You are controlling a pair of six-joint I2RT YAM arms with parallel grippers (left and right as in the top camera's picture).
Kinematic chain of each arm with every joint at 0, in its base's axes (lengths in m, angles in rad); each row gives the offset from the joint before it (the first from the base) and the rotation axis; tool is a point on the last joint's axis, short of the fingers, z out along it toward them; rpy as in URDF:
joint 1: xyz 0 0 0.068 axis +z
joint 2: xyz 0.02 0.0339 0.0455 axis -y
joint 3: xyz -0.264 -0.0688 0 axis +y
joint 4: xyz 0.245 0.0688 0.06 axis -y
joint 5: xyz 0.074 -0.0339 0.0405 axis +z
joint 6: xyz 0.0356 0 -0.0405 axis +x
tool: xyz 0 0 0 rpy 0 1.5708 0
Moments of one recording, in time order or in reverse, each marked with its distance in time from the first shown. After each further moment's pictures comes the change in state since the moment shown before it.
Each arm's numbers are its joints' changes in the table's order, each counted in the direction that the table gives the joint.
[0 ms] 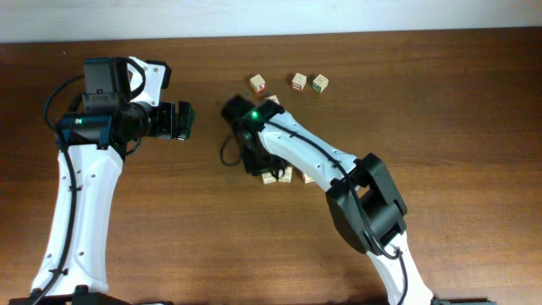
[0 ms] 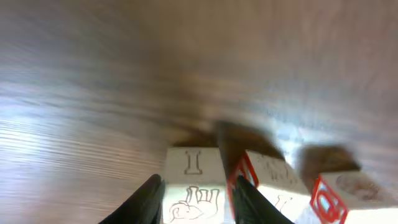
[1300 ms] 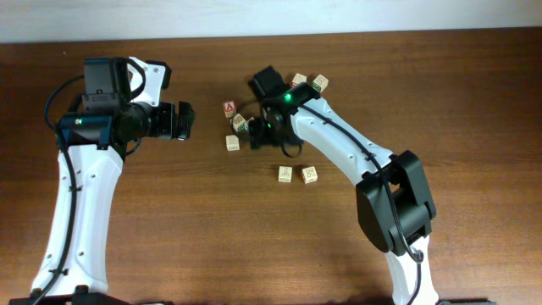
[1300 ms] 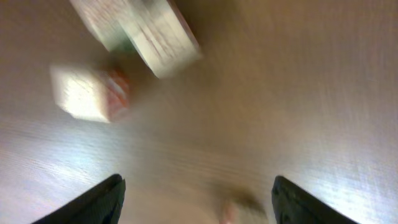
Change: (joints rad) left arm 0.000 0.001 0.002 0.001 0.000 0.000; right arm -0.129 0.108 0.046 0.254 0.136 -0.071
